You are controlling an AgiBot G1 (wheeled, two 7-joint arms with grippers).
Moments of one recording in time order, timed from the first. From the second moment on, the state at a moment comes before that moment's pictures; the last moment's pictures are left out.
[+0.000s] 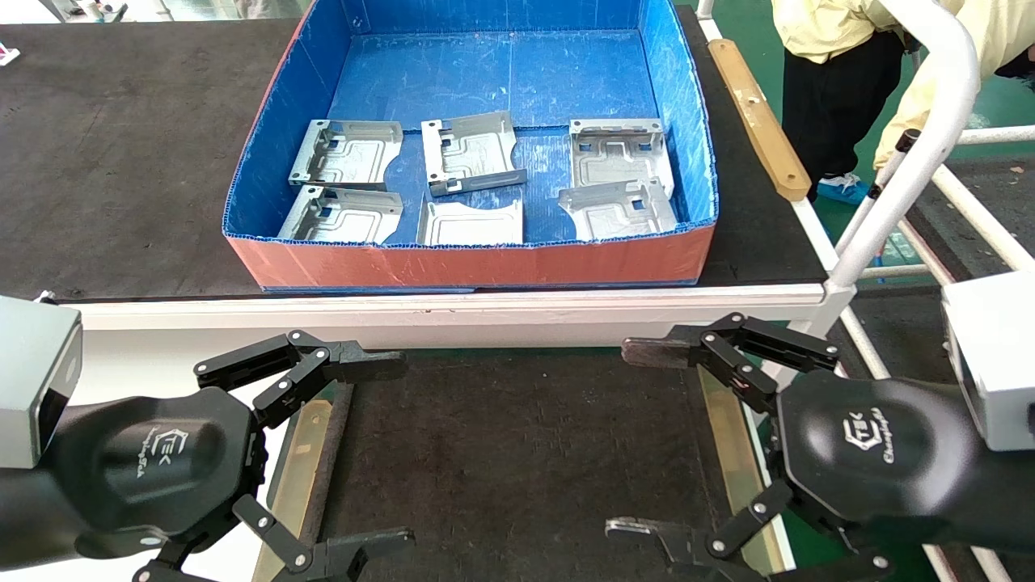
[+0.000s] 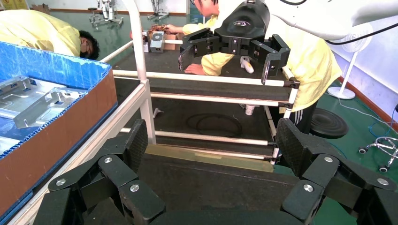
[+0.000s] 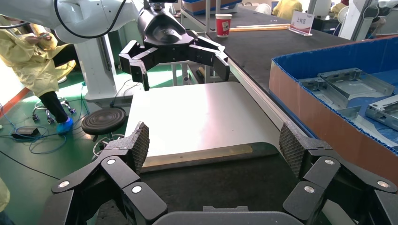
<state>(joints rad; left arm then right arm) -1.08 0.61 0.28 -1.28 0.73 1.49 -0.18 1.08 -0.60 -0.32 1.28 -0.71 -1.48 0.17</state>
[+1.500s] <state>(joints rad) -1.27 0.80 0.35 -1.11 0.94 1.19 -0.24 1.08 -0.60 -0.32 1.27 -0.71 -1.48 0.17</state>
